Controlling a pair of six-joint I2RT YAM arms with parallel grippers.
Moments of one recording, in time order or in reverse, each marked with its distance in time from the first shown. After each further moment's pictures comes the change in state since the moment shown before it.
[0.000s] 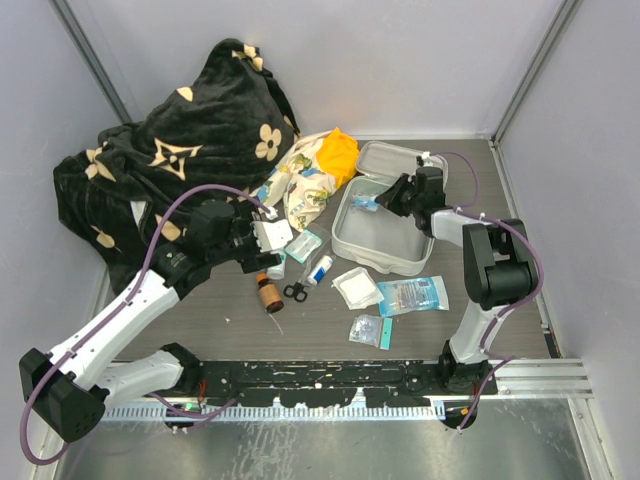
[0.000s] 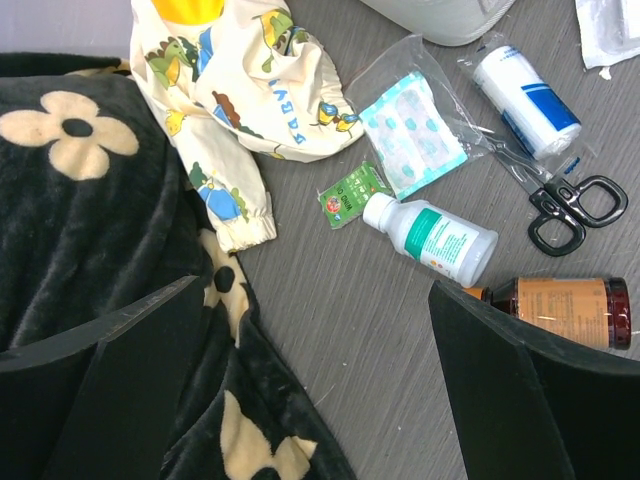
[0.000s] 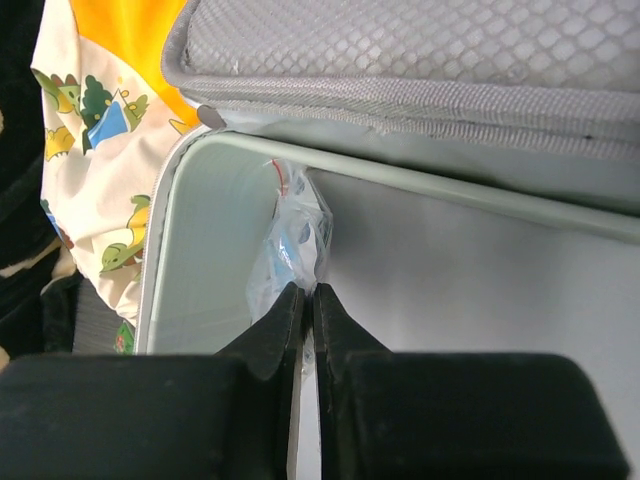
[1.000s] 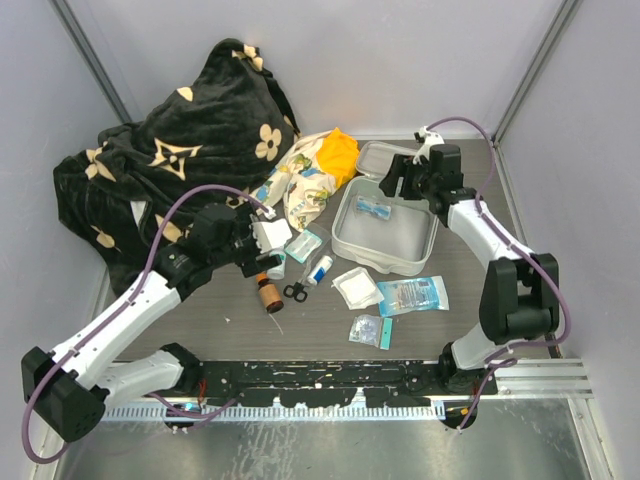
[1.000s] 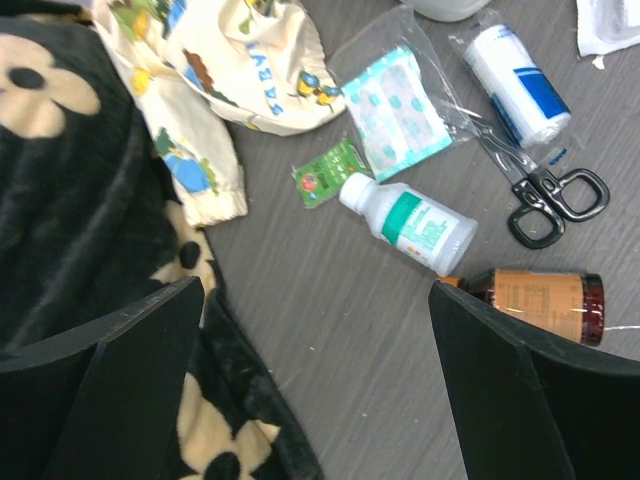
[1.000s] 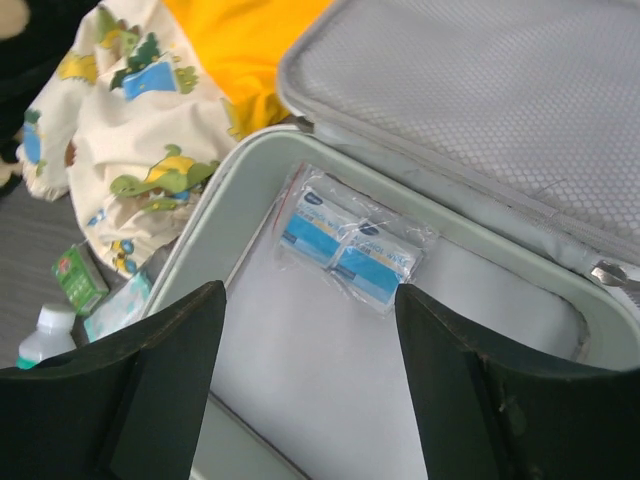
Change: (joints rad) left arm 0.001 -0.003 -0.030 -0.002 -0.031 -0.068; right arm 0.000 -0.234 0.143 -0.381 0.033 -0.419
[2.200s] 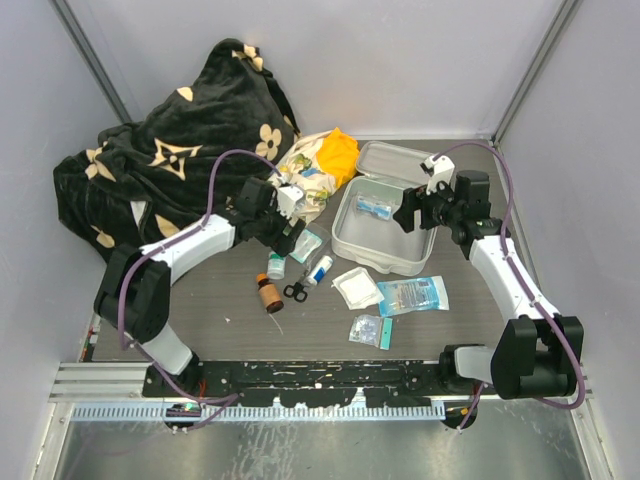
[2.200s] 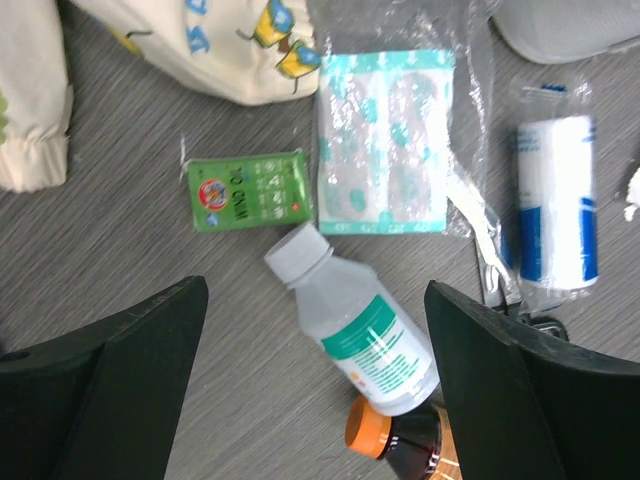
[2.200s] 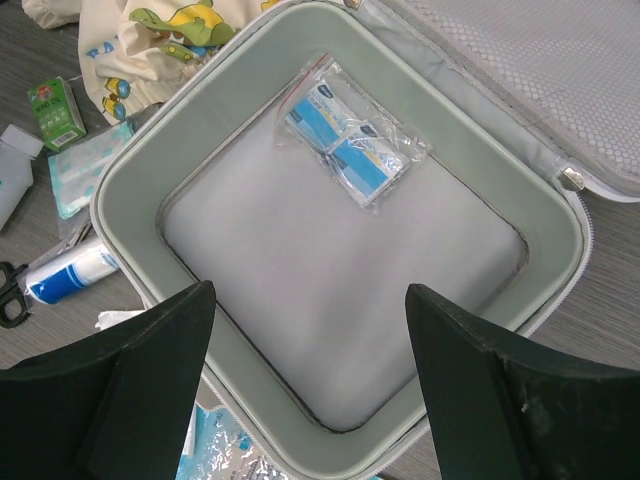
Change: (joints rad) left arm 0.090 0.588 0.185 0.093 0.048 -0.512; right arm -0.095 -0.330 -0.220 -0.140 -0.210 -0.367
